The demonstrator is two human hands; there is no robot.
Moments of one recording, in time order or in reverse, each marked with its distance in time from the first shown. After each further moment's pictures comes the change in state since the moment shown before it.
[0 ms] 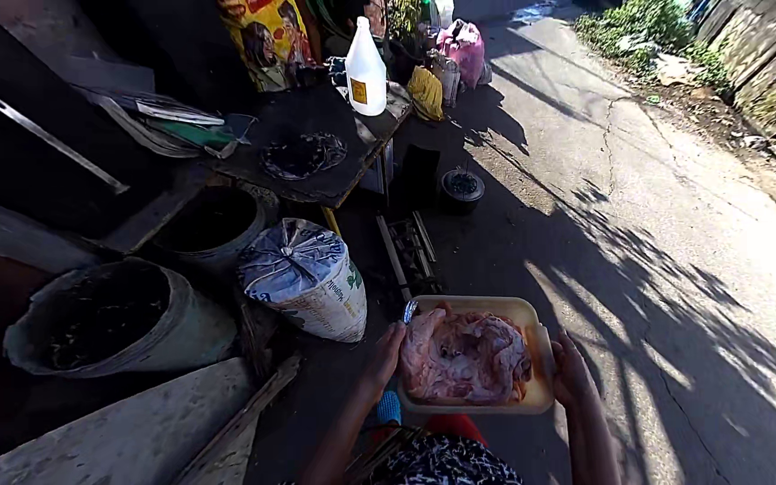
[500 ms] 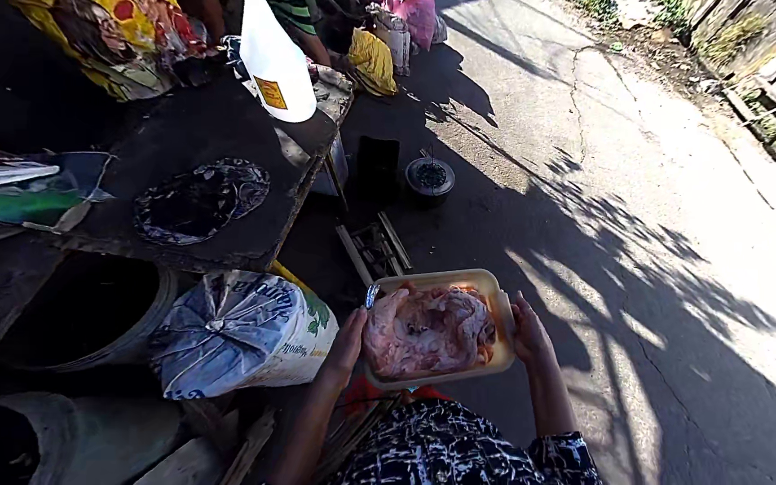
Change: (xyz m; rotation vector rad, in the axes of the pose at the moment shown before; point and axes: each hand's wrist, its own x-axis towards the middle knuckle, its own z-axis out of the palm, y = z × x) left_hand 0.219 0.111 -0.024 0.047 0.009 -0.086; right_hand 0.178 -0.095 0.123 0.043 -0.008 0.051
